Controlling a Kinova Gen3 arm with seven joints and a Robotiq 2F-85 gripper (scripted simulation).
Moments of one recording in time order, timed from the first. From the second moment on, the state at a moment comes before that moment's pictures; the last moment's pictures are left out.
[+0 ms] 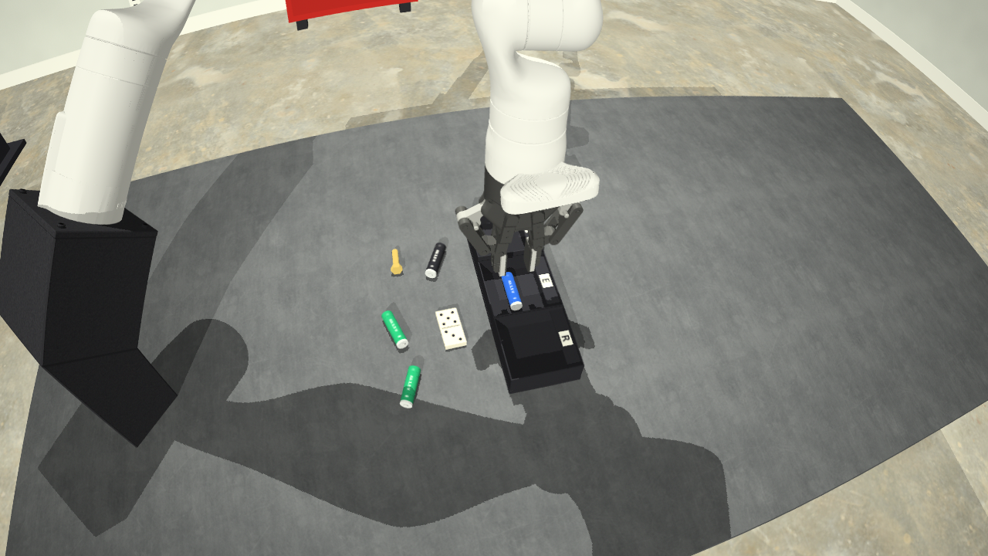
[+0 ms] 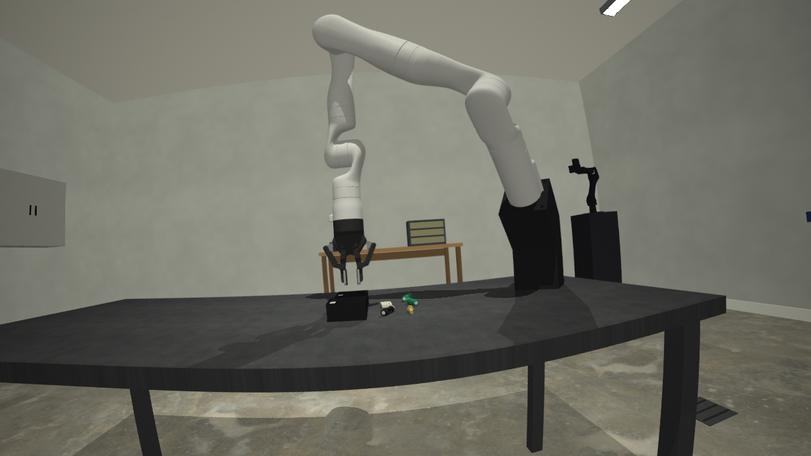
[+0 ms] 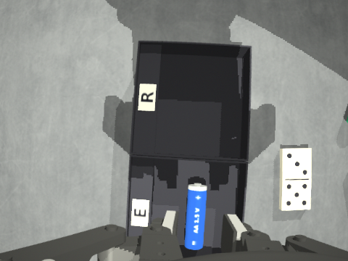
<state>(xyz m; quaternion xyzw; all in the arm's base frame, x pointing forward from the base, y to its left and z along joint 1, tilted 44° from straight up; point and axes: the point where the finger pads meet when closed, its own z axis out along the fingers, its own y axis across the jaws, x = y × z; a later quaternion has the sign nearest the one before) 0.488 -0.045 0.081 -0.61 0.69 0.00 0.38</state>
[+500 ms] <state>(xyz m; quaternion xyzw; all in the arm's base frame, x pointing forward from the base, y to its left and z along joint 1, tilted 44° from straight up) 0.440 -0.063 0.041 -0.50 0.79 0.07 0.36</state>
